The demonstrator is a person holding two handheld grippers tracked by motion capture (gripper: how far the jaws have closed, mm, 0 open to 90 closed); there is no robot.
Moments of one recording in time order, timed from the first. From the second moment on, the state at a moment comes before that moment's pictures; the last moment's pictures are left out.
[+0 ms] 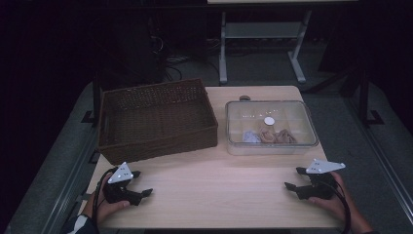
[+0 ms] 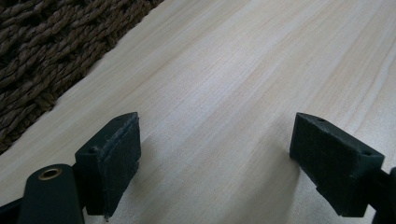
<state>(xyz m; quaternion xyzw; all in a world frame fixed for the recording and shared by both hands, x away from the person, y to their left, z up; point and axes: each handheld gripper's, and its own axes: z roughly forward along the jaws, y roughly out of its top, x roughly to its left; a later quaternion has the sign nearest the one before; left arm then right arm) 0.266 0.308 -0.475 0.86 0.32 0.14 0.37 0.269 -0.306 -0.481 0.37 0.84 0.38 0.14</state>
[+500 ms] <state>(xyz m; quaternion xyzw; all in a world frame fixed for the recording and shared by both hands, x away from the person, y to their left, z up) 0.265 0.309 -0.474 0.86 0.32 0.14 0.37 0.269 -0.305 -0.482 0.38 0.84 0.37 0.15</state>
